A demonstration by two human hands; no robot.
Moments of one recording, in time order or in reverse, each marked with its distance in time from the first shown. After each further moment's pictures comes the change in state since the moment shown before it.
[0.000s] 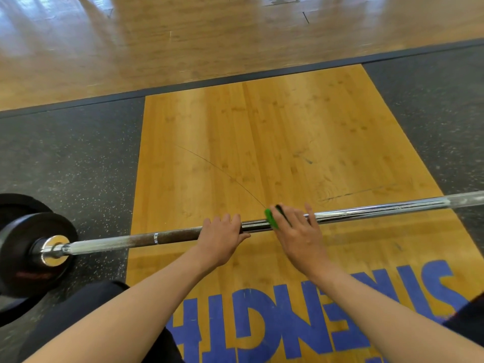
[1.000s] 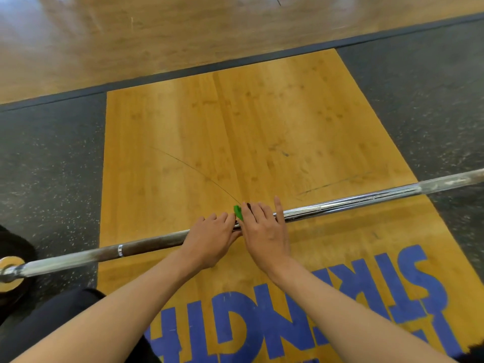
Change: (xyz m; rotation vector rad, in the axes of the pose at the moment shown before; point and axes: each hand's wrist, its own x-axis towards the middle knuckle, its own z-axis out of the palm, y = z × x) left_hand 0.029 0.024 -0.002 -0.036 0.100 0.235; right_hand 0.017 -0.022 0.010 0.028 0.035 0.150
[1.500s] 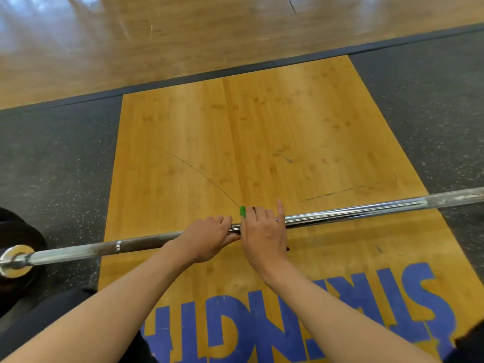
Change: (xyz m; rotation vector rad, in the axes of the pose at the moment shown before) left_hand 0.013 0.004 -0.020 -0.077 -0.271 -0.051; right_hand 0.009 0.009 -0.001 0.001 -0.005 0.108
